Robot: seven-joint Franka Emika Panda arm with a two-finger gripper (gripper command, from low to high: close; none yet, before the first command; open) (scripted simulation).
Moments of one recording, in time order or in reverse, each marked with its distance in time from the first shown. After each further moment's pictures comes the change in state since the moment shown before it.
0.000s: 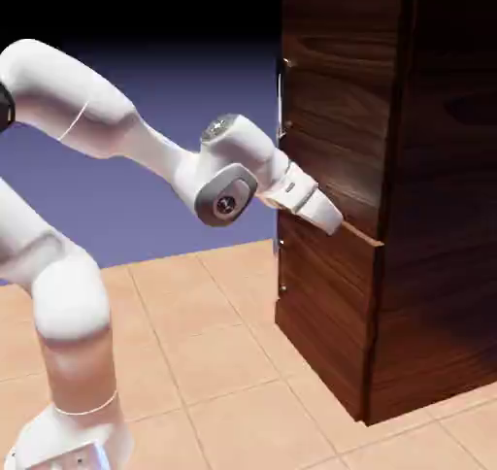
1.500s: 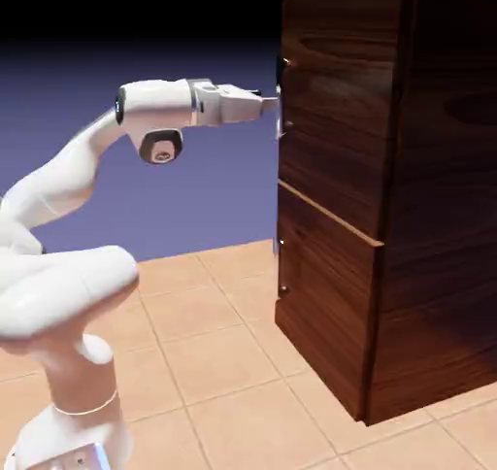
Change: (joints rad) arm -1.042 -1.094 0.947 0.326 1.849 -0.478 -0.569
